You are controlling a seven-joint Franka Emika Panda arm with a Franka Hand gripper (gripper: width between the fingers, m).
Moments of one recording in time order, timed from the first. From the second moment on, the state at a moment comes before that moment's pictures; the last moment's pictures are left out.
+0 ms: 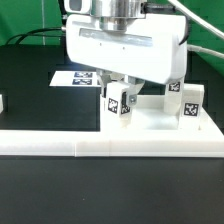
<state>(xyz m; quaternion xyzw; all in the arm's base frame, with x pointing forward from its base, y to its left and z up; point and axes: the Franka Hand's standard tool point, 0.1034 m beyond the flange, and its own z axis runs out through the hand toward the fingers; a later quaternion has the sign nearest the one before) 0.624 0.008 0.069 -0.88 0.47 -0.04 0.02</state>
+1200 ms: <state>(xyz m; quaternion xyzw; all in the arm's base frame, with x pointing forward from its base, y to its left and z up) 0.621 0.007 0.066 -0.87 0.49 -0.03 0.04</state>
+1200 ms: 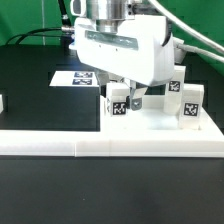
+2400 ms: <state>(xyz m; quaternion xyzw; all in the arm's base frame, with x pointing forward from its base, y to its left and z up) 0.618 -0.003 0.066 -1.00 0.03 -0.05 0.00</state>
